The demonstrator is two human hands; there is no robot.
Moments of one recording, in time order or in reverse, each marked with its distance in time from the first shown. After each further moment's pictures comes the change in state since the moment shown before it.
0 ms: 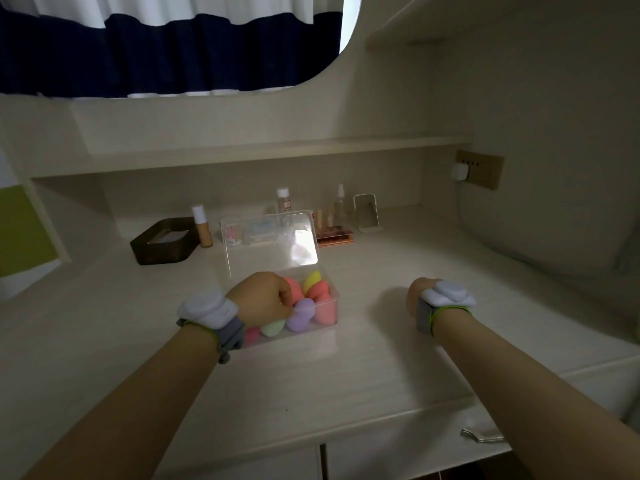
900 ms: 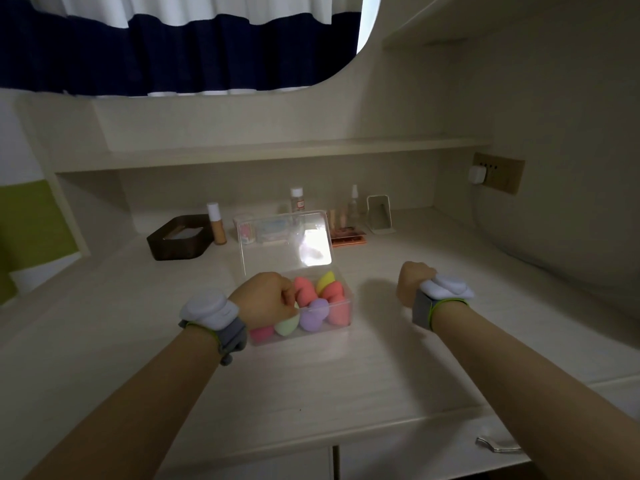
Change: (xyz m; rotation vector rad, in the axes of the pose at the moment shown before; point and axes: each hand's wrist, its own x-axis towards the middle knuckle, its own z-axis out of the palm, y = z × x) left_hand -0.007 -0.017 0.001 -0.053 0.048 -0.006; right_hand -0.030 -0.050 -0.016 -0.079 0.105 -0.231
